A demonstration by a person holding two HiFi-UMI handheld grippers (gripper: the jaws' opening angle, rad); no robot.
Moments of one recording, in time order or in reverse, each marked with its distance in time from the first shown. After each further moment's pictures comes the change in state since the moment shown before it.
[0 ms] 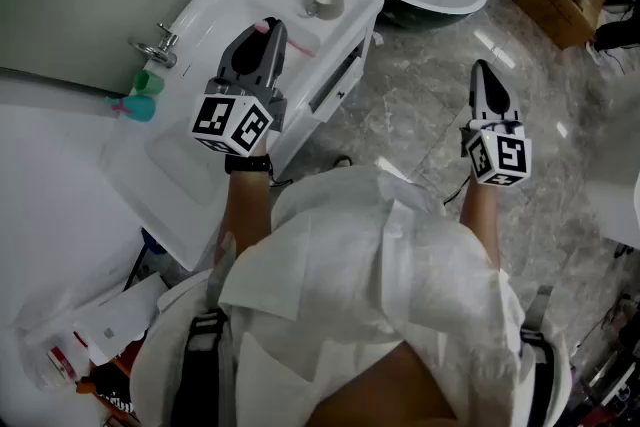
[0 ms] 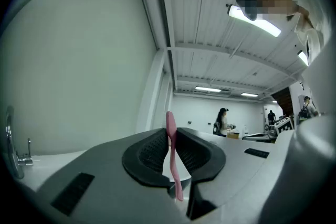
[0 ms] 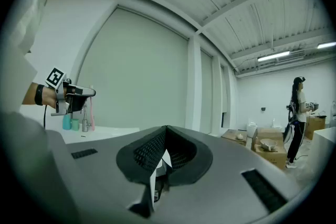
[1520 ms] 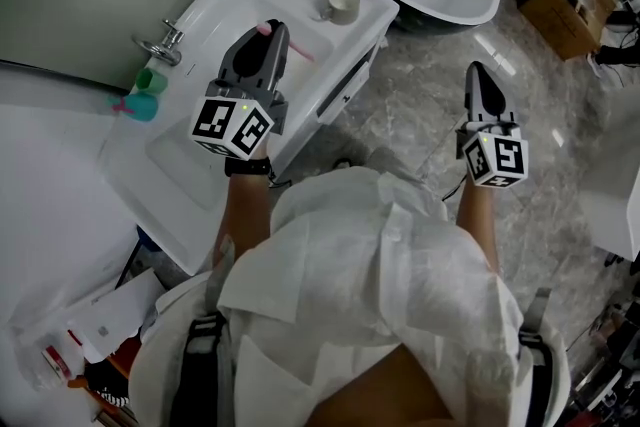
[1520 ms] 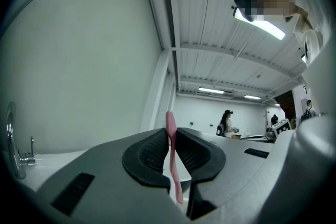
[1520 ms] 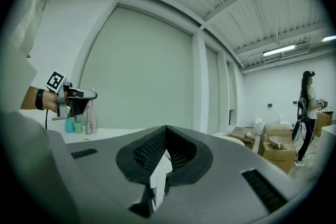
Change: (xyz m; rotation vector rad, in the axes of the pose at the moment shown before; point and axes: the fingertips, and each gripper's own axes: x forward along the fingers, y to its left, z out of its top) left arm -0.003 0.043 -0.003 -0.036 -0.004 0.021; right arm 0.046 0.034 0.002 0.021 0.016 0.057
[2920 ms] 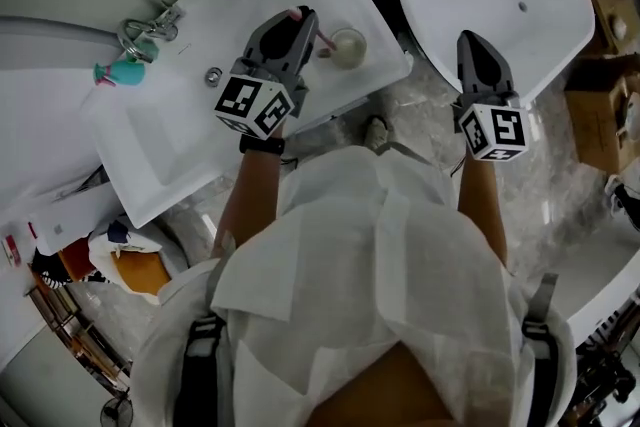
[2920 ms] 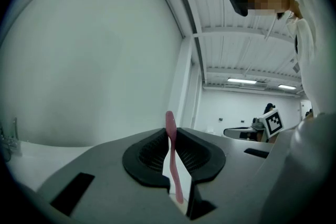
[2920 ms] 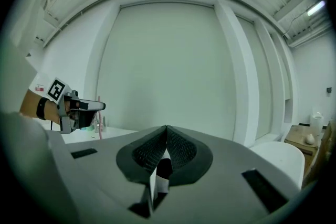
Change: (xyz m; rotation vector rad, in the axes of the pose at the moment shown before) left arm 0.197 0.076 -0.062 -0.010 0.046 0.325; right arm 0.318 -0.070 -0.017 0.010 0.026 0.522
